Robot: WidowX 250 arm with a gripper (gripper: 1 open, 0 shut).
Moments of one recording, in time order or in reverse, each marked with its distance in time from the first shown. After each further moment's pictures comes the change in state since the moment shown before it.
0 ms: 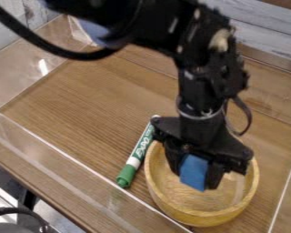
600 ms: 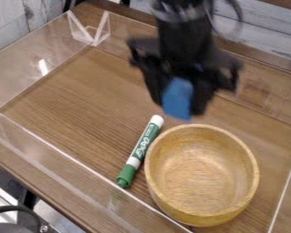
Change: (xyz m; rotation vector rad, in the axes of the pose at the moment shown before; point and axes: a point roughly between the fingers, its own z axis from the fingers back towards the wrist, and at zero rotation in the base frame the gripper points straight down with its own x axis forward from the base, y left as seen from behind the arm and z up) arm 0.022 0.036 0.089 0.021 -0.098 0.085
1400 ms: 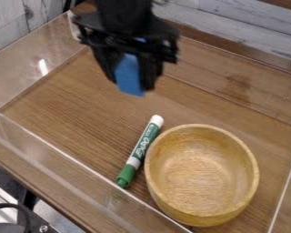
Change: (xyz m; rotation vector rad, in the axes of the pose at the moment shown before) arm 0.000 0.036 0.001 0.011 -0.029 -0.005
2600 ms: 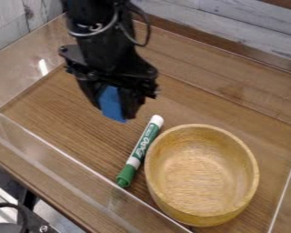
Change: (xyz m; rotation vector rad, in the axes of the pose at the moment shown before) arm -0.019 0.029 -0.019 0.027 -0.028 0.016
